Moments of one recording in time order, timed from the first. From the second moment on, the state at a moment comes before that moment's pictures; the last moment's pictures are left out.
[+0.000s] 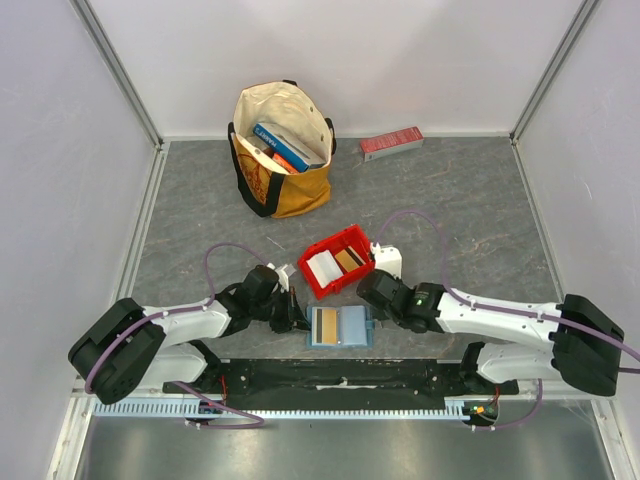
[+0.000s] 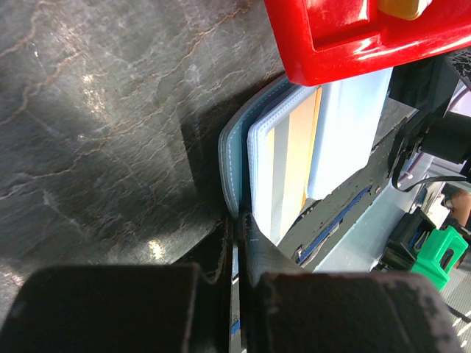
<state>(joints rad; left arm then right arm) -0.72 1.24 0.28 0.11 0.43 -0.89 1.08 1.21 0.65 -0.45 0.45 0.77</state>
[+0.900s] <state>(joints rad) -0.72 1.24 0.28 0.12 0.43 -0.89 1.10 1.24 0.67 -0.49 0.53 0.83</state>
